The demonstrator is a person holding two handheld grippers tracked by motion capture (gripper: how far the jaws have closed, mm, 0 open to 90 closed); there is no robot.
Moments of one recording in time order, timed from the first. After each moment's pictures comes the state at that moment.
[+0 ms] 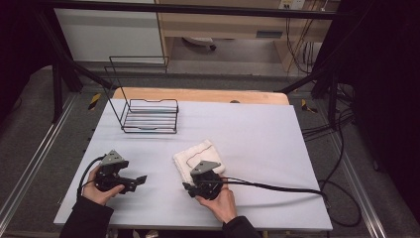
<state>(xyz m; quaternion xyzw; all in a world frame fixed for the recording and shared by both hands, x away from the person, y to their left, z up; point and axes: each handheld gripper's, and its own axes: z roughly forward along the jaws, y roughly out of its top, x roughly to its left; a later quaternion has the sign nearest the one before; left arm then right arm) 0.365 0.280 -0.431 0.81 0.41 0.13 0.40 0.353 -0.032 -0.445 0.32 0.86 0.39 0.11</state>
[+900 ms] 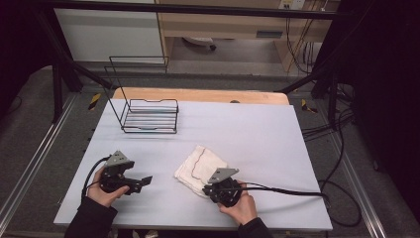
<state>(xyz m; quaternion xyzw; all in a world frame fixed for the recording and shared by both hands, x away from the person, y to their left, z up) 0.359 0.253 -0.422 0.81 0.40 0.12 0.41 0.333 -0.088 -0.438 0.29 0.88 0.37 0.09</state>
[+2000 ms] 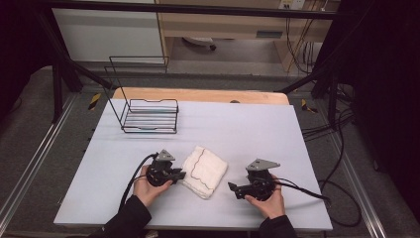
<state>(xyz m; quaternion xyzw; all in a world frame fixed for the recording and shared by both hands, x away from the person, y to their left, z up) 0.385 0.152 -0.445 0.84 0.39 0.06 0.38 0.349 -0.175 -0.438 0.41 0.81 0.39 0.14</state>
